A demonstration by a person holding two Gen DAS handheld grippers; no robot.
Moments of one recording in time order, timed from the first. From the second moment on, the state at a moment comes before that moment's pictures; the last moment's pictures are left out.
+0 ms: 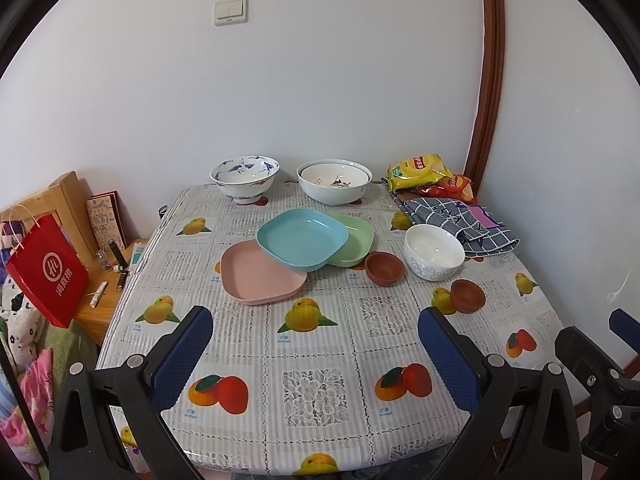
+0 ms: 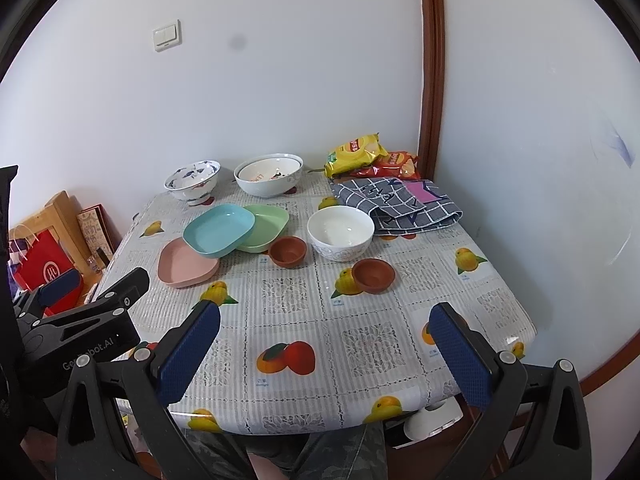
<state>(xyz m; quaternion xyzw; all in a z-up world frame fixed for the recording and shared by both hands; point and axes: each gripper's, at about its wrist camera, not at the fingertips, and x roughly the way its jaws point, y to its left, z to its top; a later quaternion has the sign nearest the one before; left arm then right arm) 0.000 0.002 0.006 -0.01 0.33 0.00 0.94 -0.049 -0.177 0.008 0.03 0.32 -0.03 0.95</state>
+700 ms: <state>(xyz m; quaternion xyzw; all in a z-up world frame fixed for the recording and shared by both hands) 0.047 0.011 0.013 -0.02 0.34 0.00 0.94 -0.005 -0.181 0.013 0.06 0.33 -0.03 0.94</state>
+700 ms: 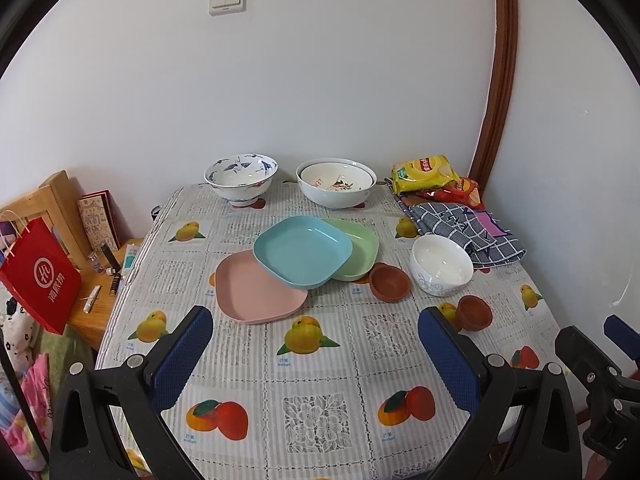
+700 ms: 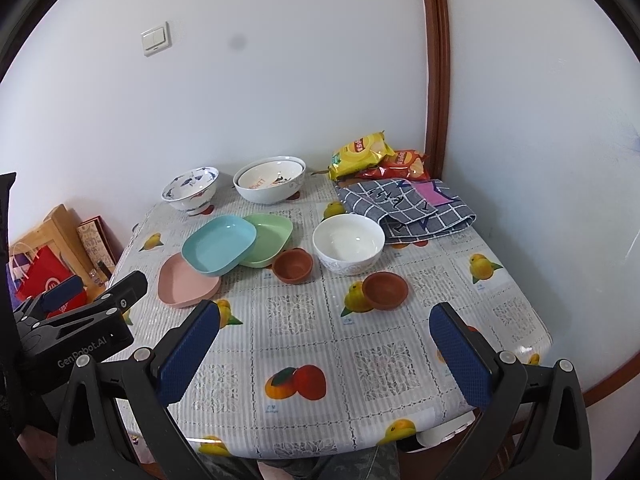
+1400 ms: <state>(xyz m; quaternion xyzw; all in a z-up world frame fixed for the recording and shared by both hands) 0.129 0.050 -0.004 -0.04 0.38 0.02 0.92 0.088 -0.173 0.005 0.06 0.31 0.00 0.95</state>
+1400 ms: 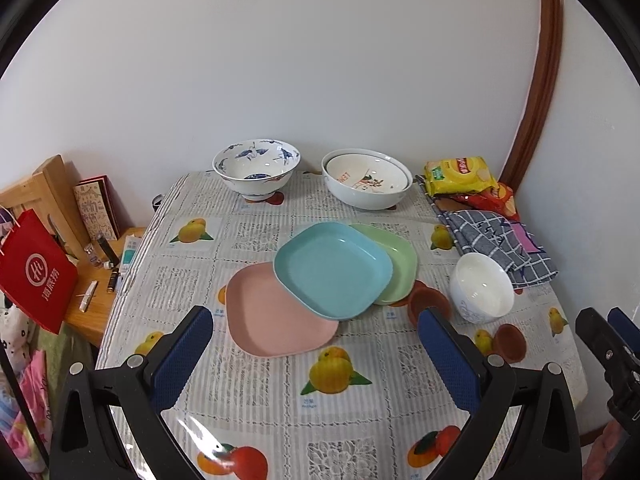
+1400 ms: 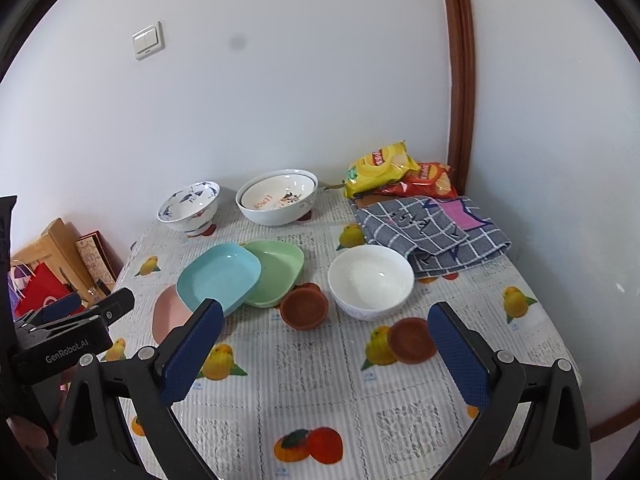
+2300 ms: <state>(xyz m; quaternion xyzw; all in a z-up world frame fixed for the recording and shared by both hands) 0.241 0.091 -0.083 -0.06 0.45 0.05 0.89 0.214 -0.116 -0.085 0.05 0.42 0.06 0.91</state>
